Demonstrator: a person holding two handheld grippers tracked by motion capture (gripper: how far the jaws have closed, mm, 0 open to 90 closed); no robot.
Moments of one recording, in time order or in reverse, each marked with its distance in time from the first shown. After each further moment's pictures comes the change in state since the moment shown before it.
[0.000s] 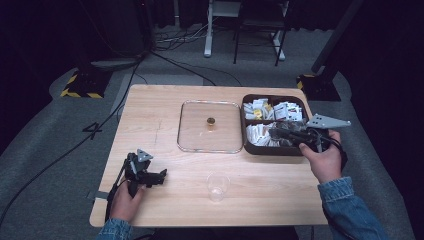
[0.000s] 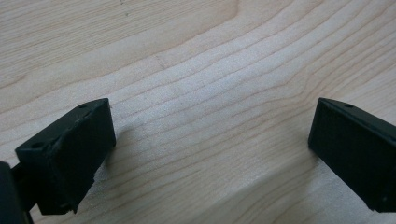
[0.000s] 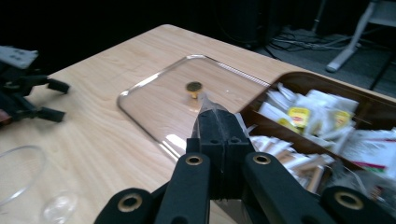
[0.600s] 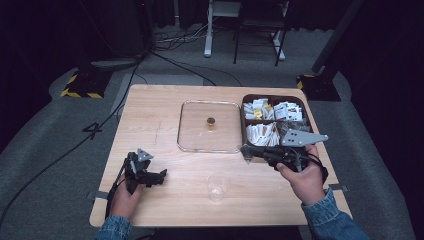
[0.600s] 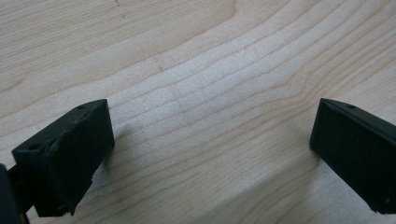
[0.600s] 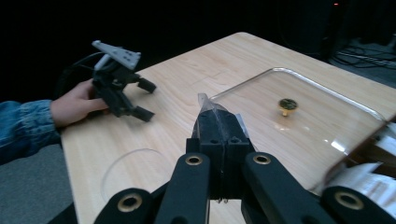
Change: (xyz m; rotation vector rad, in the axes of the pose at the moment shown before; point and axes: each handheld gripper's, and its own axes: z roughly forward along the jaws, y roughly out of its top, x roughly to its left) left arm 0.002 0.001 0.001 0.003 -0.012 0.020; right arm 0.086 0.011 0.013 -0.014 0.204 -0.064
